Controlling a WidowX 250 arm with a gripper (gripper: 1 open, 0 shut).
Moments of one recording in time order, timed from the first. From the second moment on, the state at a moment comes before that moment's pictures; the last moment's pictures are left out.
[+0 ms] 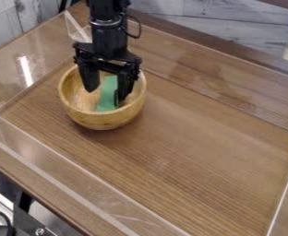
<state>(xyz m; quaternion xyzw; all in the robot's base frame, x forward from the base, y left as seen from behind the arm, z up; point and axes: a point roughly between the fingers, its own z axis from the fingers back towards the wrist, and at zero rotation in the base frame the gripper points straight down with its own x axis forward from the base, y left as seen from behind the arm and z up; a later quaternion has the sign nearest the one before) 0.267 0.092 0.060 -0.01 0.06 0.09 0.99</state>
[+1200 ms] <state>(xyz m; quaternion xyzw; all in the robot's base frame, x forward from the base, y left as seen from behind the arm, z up) 0.275 0.093 0.033 -0.03 0.06 0.10 0.99</state>
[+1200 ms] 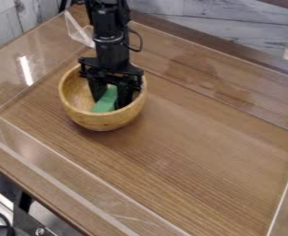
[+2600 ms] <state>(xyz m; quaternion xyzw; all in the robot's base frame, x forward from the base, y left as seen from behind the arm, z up) 0.262 0.068 0.037 -0.06 0.12 0.09 0.99</state>
